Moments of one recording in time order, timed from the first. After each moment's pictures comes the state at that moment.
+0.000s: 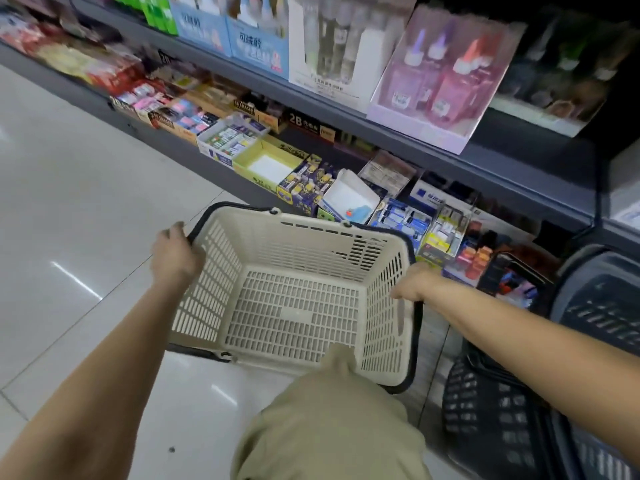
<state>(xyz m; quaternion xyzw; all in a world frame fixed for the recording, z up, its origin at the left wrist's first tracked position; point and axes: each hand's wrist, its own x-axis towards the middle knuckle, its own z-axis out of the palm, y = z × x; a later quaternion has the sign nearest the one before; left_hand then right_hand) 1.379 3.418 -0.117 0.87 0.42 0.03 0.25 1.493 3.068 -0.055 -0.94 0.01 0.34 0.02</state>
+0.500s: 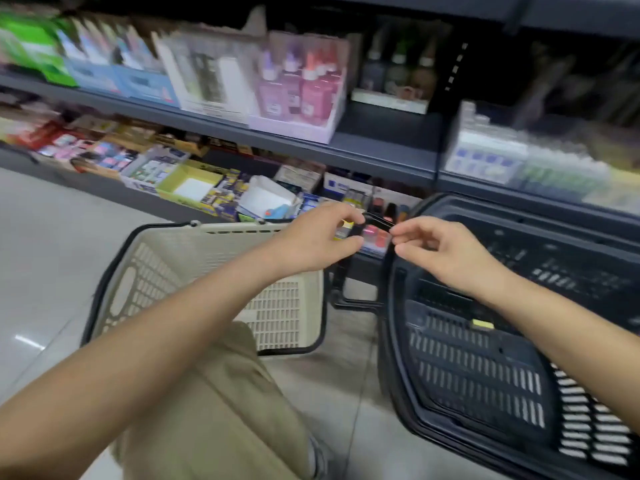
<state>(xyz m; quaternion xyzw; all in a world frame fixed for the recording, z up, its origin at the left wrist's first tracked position) 1.410 3.080 0.060 0.93 -0.13 -0.02 0.35 1.418 2.874 0.060 -0.85 -0.16 0.11 0.48</state>
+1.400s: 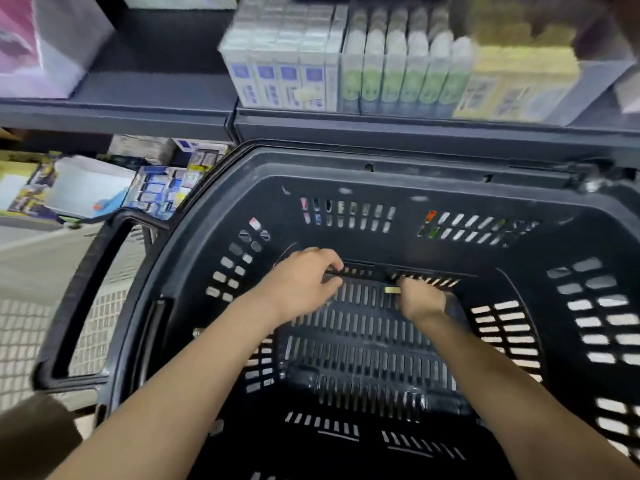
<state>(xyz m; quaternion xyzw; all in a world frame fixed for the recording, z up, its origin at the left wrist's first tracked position) 1.487 2.838 -0.091 0.93 -0.14 -0.25 0.21 1.484 2.618 -0.260 -0.96 0.08 0.28 0.03</state>
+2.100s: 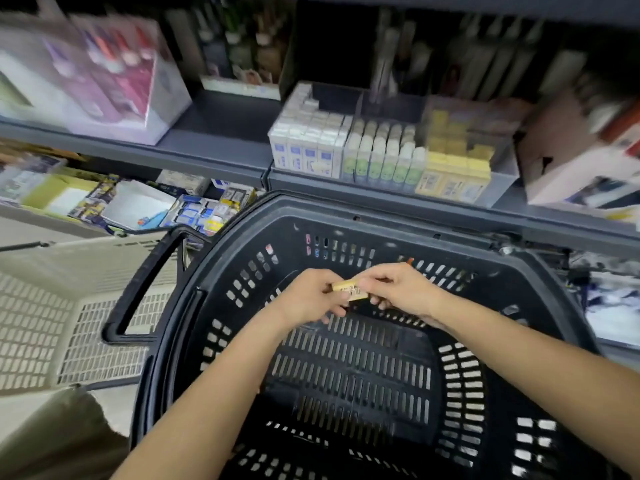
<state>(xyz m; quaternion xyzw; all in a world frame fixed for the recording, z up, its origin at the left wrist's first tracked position) 1.456 2.811 -0.032 0.82 0.01 -0.28 0.49 1.482 2.629 -0.036 -0.81 -0.07 0.30 0.50</state>
